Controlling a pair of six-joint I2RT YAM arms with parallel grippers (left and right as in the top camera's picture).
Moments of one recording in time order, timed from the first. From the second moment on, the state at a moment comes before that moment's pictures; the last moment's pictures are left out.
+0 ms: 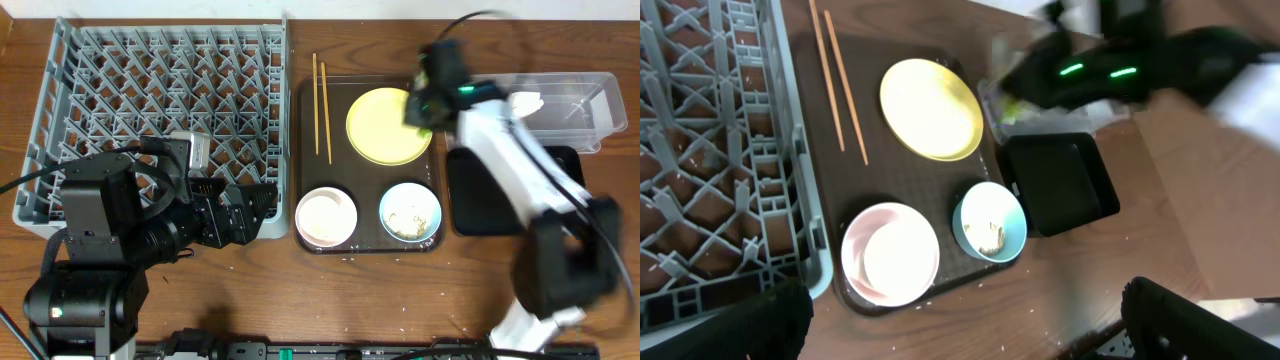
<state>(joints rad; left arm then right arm) -0.03 0.90 1.28 -1.10 0.63 -0.22 0.23 1.83 1.52 -0.72 0.06 0.51</state>
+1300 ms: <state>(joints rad) -0.03 0.90 1.28 -1.14 0.54 -0.18 0.43 1.56 1.48 -1.16 -0.37 0.24</state>
